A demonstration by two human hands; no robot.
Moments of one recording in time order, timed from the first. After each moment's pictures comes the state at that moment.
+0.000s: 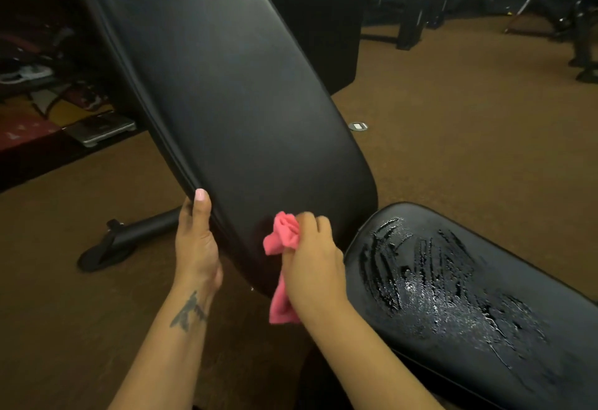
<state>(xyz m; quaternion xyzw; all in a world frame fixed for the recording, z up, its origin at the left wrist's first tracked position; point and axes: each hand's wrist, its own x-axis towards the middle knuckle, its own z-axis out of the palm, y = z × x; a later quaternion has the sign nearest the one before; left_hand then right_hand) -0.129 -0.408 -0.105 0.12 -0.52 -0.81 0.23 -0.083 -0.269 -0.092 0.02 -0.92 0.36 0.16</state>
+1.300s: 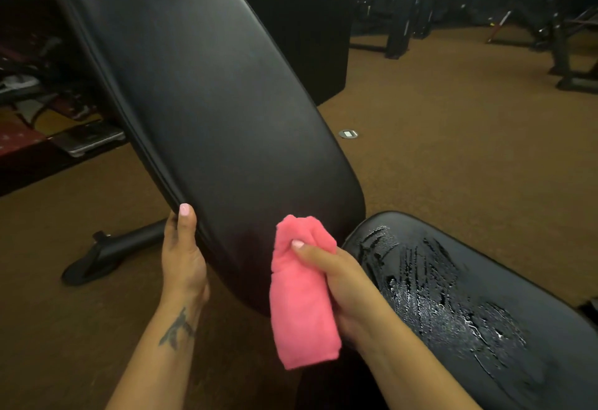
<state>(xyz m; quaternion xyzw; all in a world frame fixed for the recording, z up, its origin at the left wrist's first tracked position) -0.134 -0.407 -0.115 0.13 -0.54 -0.79 0.27 -0.075 -0.221 -0.078 -0.04 -0.50 0.85 -0.17</state>
